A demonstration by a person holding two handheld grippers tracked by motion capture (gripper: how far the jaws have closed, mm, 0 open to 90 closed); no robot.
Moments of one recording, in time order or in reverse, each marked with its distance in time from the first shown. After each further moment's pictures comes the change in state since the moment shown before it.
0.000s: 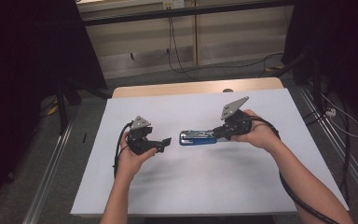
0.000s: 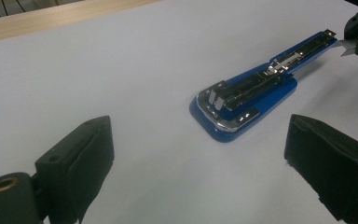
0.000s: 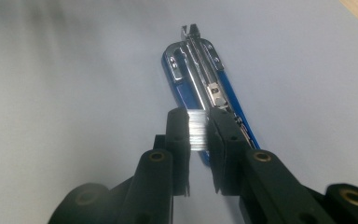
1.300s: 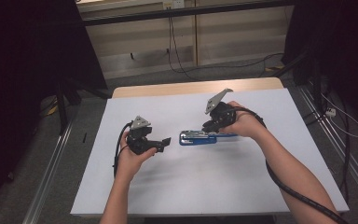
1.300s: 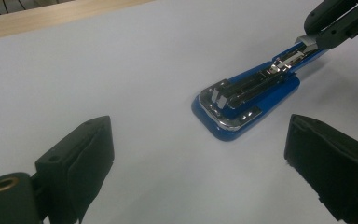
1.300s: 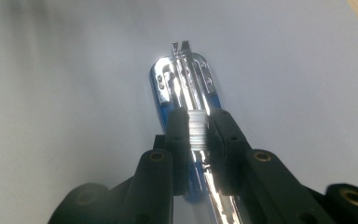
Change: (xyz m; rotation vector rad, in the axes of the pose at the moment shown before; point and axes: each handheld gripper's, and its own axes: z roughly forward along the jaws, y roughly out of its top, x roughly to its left) left arm 0.002 -0.001 0.001 0.004 0.000 -0.004; right arm -0.015 0.038 0.026 0.095 0.022 -0.068
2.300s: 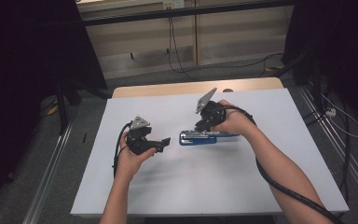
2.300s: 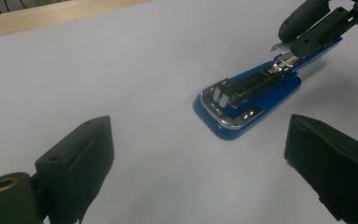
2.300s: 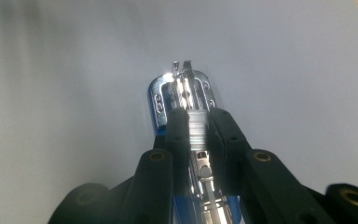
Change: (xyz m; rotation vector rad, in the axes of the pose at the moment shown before) left arm 0.001 -0.001 -0.001 0.000 -0.002 -0.011; right arm -0.002 0.020 0.020 0.028 0.017 -0.034
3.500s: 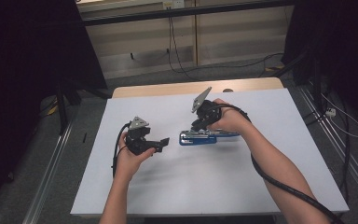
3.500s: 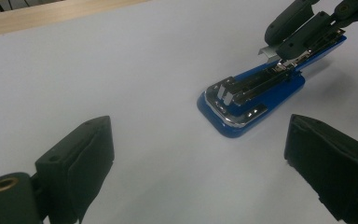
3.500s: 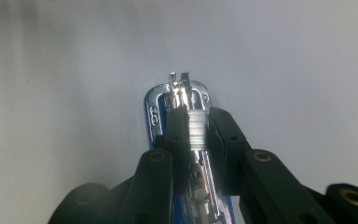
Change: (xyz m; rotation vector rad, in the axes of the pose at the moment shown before) left arm 0.002 -0.002 -0.002 0.000 0.010 -0.006; right arm -0.008 0.007 0.013 0.000 0.028 -0.020
